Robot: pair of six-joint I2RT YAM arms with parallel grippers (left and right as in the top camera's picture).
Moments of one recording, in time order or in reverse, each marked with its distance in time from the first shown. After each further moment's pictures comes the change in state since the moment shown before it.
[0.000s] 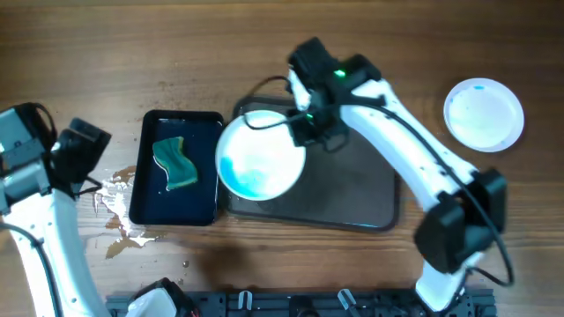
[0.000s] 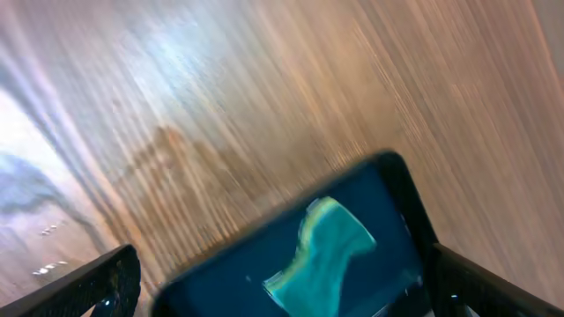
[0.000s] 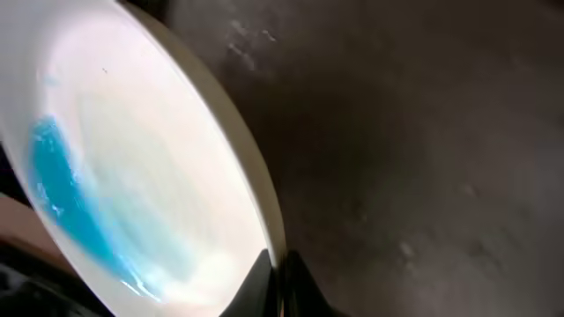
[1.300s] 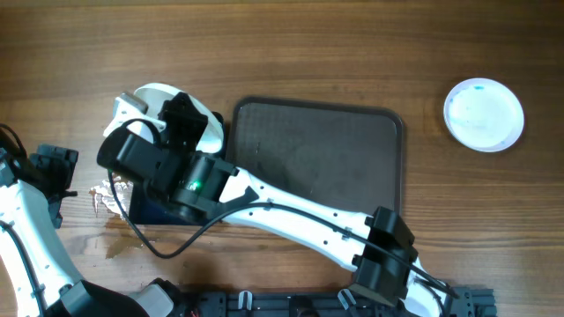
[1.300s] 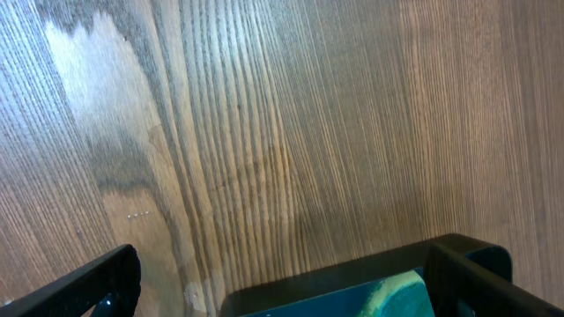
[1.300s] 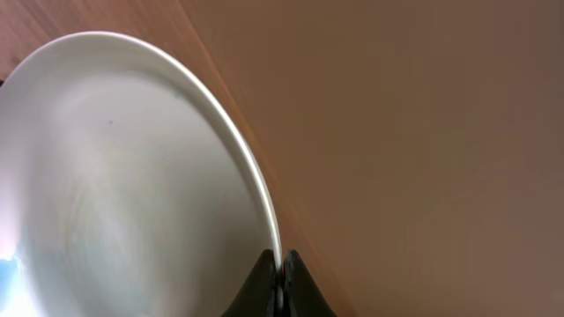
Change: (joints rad) left arm 0.215 0.137 0.000 -0.029 -0.045 -0.064; right arm 0.615 0.220 0.344 0.610 1.198 -0.747
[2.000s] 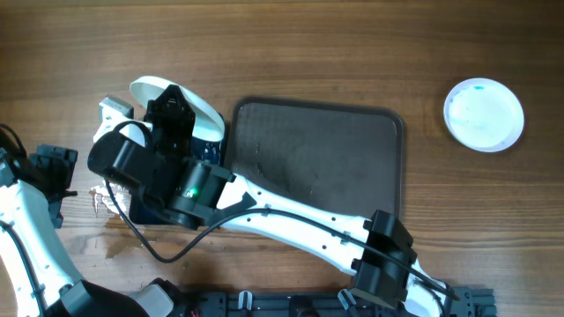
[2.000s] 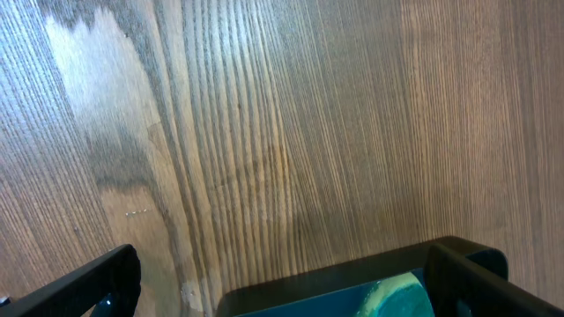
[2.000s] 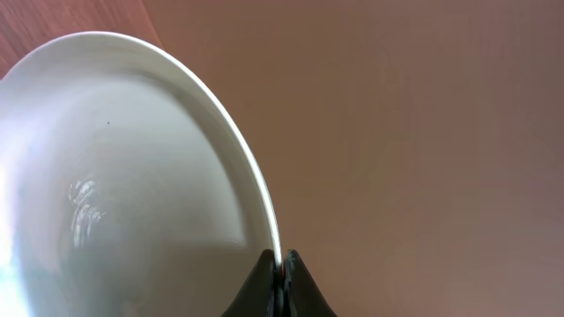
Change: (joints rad) left arm 0.000 0.000 0.000 0.000 0.000 -0.019; right arm 0.021 0.000 0.000 0.142 0.095 -0.264
